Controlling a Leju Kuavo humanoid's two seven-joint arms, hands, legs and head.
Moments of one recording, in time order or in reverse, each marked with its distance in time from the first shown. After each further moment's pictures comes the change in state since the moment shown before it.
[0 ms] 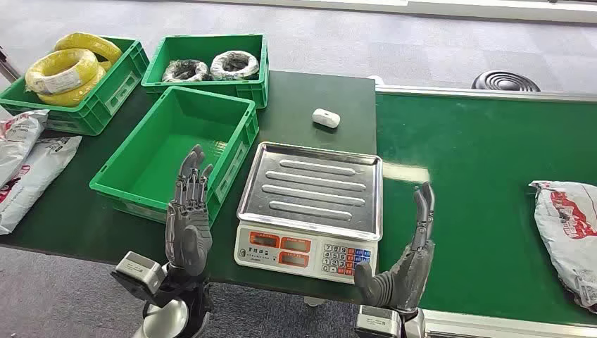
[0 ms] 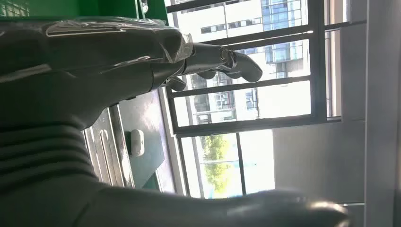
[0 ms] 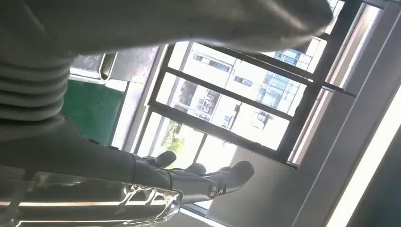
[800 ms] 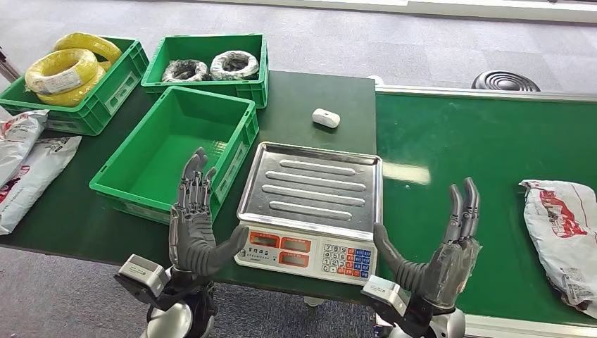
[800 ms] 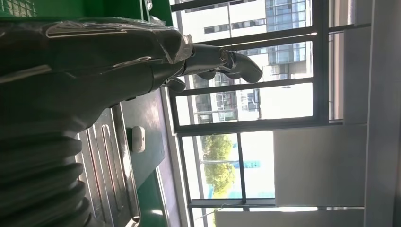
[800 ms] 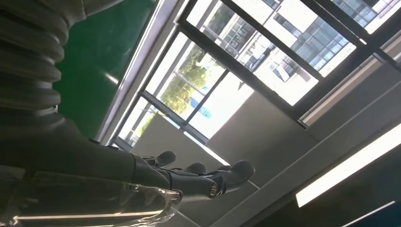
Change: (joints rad) left arm 0.020 -0.036 0.003 -0.002 -0.013 -0.012 0.000; right arm 0.007 0.052 -0.265 -0.043 0.355 -0.002 0.082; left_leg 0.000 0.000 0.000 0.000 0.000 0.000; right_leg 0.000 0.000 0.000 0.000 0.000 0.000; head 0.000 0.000
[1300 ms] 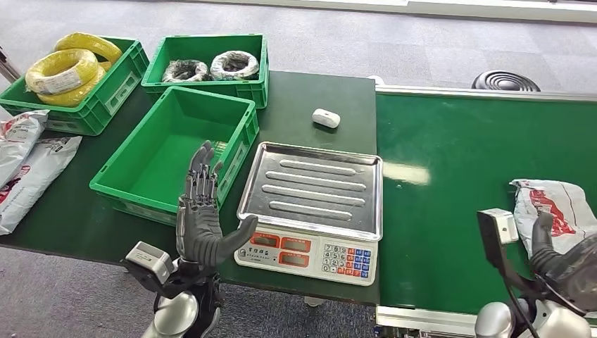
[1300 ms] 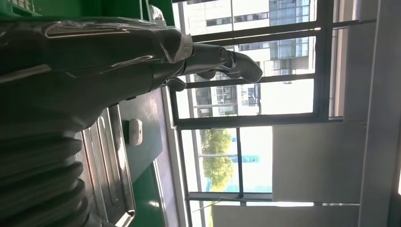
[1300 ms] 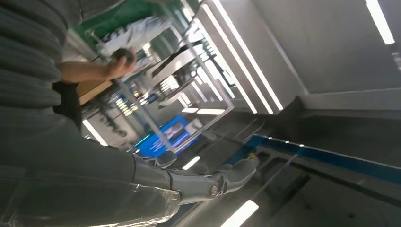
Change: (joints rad) left arm -0.031 -0.056 0.041 0.058 0.009 -0.068 0.000; right arm -0.212 -0.015 -0.637 -0.038 0.580 -0.001 0.448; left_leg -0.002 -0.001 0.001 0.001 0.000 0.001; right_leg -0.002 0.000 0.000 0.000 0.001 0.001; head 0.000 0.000
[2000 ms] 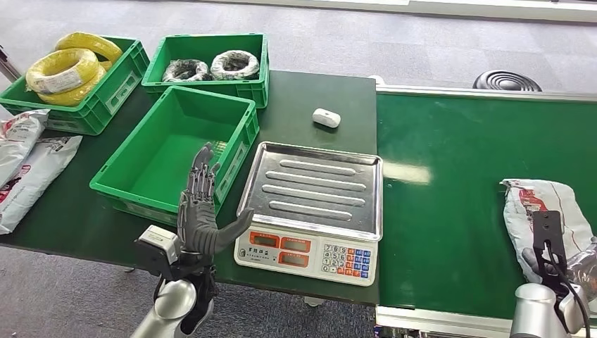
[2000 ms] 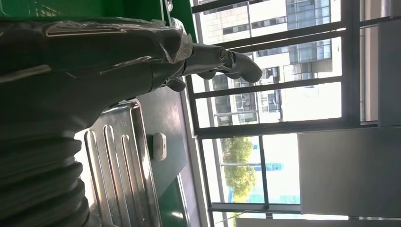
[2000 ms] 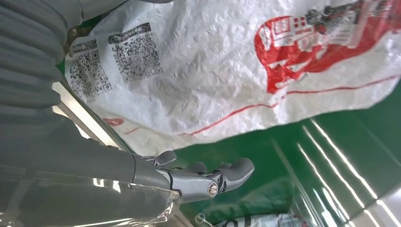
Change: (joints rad) left arm -0.049 0.041 0.023 0.111 0.033 0.023 0.000; right arm -0.340 -0.363 -0.242 0.984 -0.465 0.336 0.073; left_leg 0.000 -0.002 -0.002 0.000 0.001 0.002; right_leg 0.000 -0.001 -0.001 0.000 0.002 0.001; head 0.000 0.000
